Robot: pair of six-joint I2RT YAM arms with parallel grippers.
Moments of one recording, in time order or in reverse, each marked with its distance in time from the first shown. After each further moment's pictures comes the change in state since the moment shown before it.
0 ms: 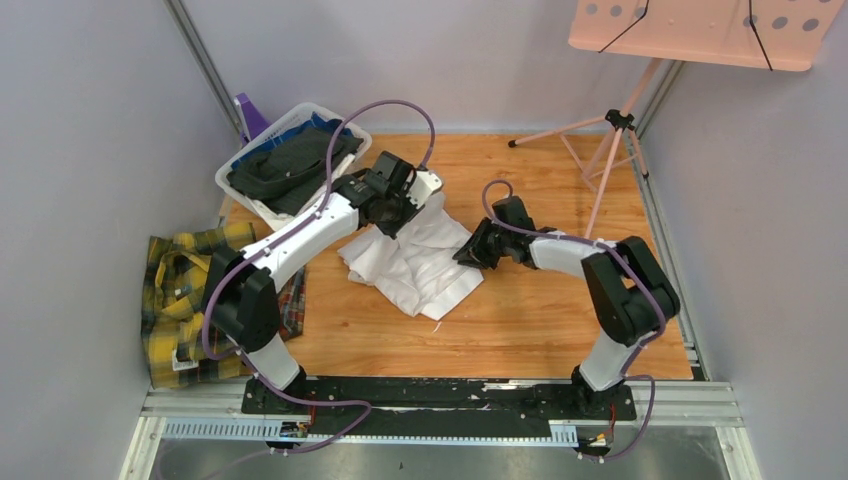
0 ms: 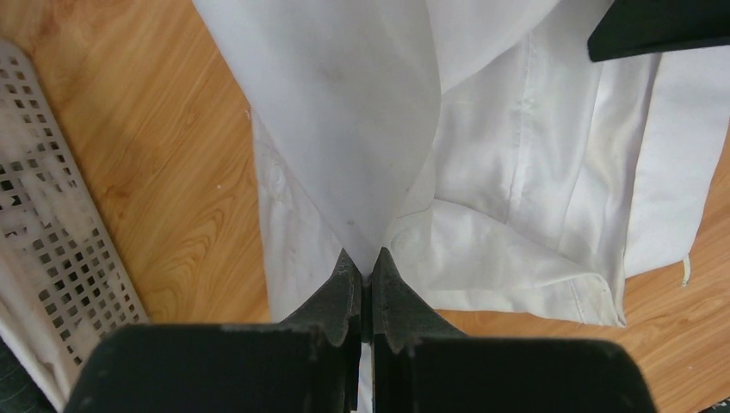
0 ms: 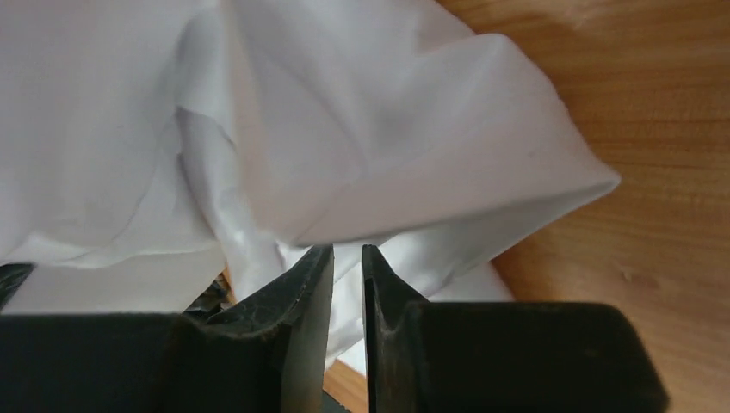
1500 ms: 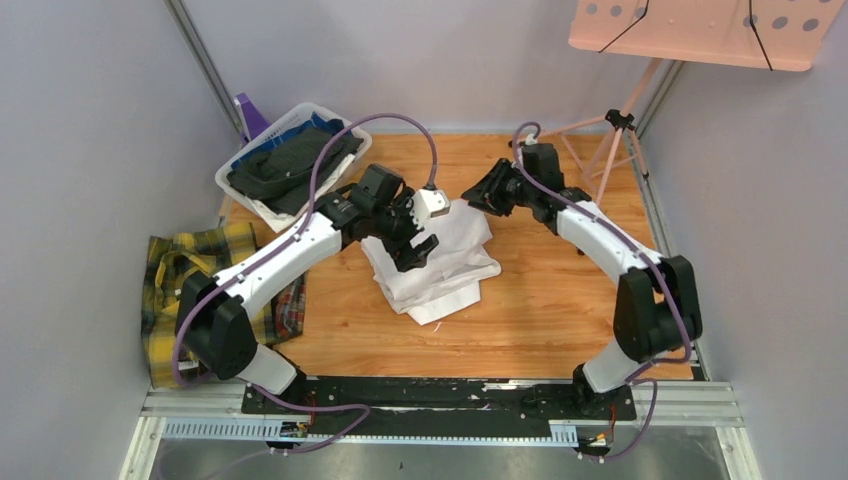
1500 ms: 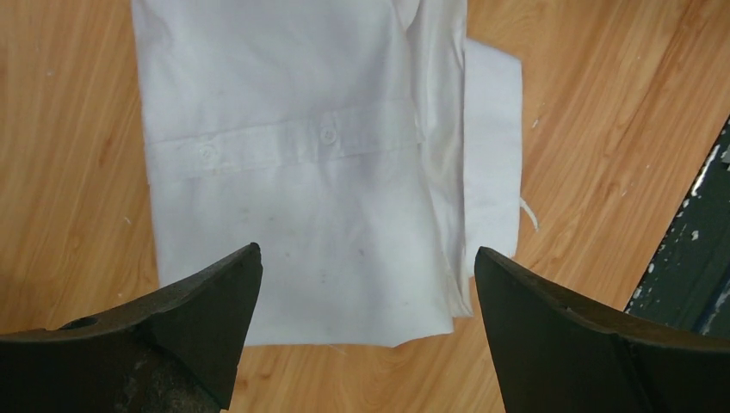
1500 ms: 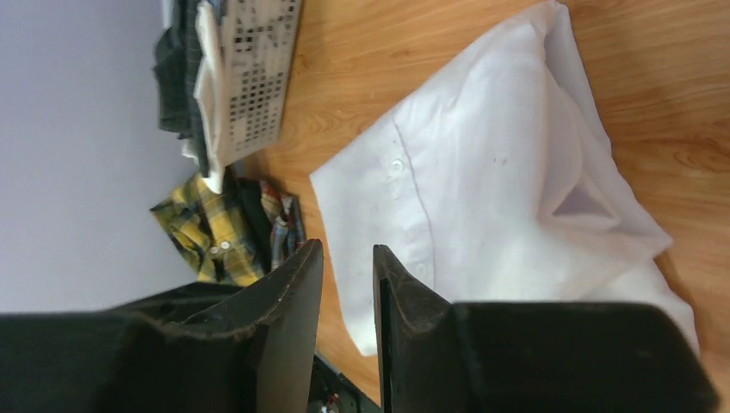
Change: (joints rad) left arm -0.052 -0.133 -0.107 0.041 0.382 0.097; right arm -0.139 -0.143 0.257 -0.153 -0.093 -0.080
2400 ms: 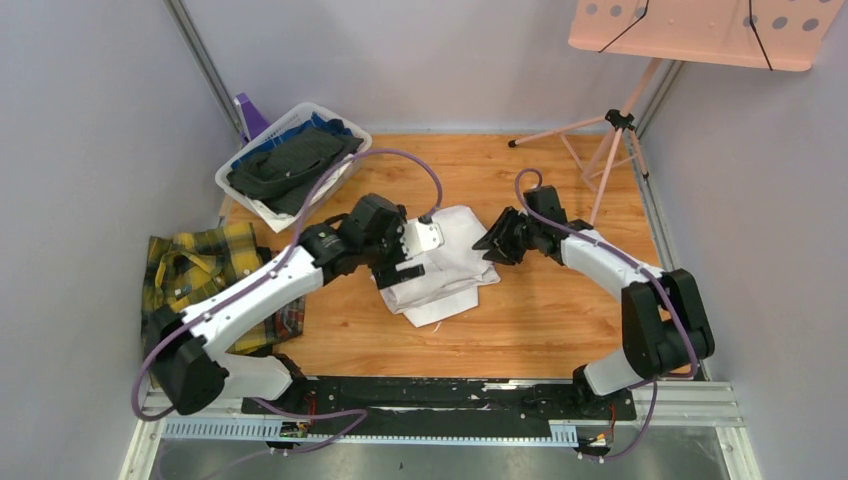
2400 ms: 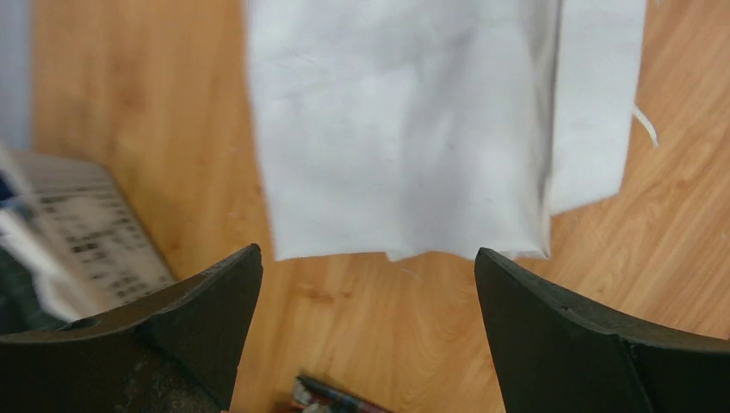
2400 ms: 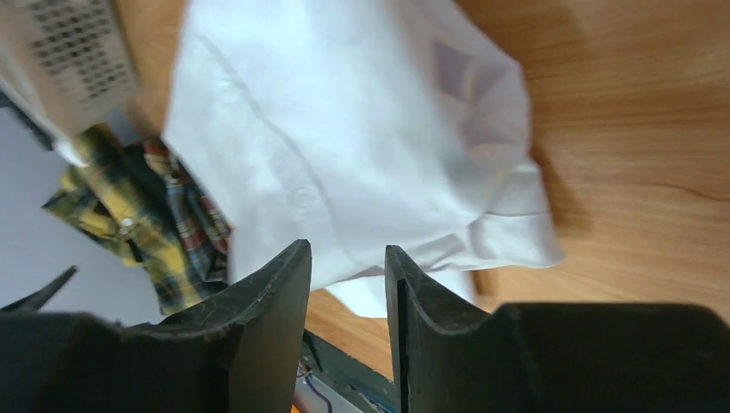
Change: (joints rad) left arm -0.100 -0.183 -0.266 0.037 -0.334 0.193; right arm 0.014 0.017 -0.253 -0.089 0.026 -0.002
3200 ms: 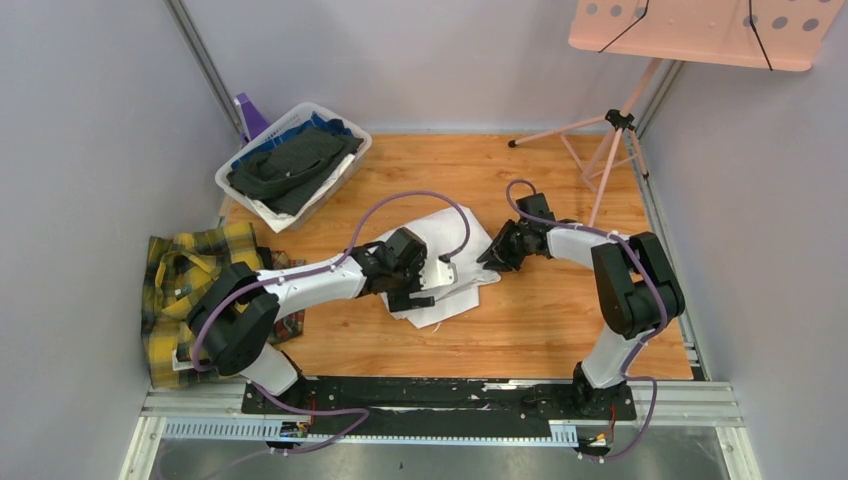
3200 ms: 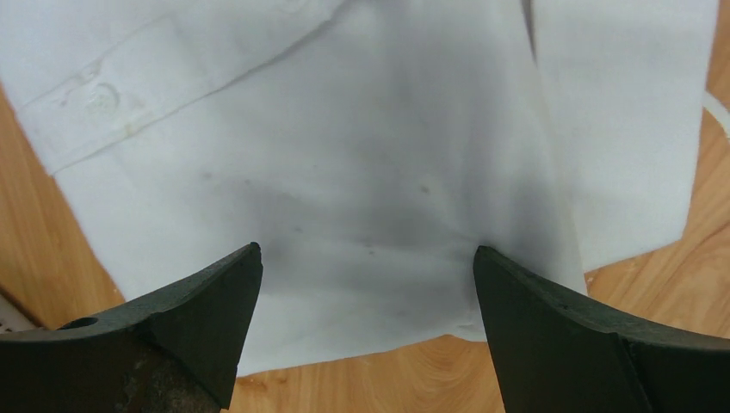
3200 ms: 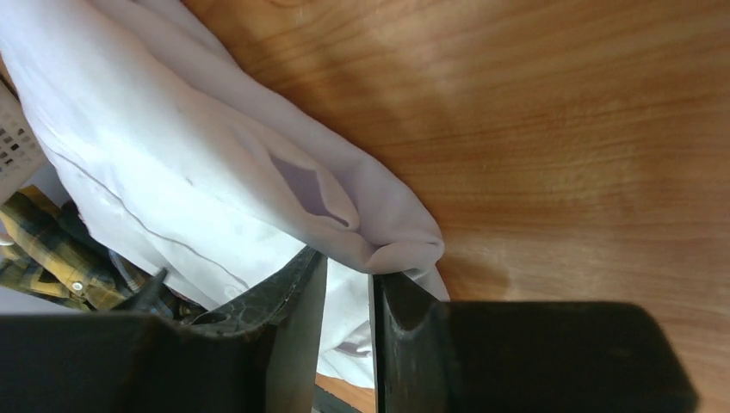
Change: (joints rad) left arm -0.043 0.200 -0.152 0.288 -0.024 0.065; right arm -0.028 0.198 0.031 0.039 0.035 0.000
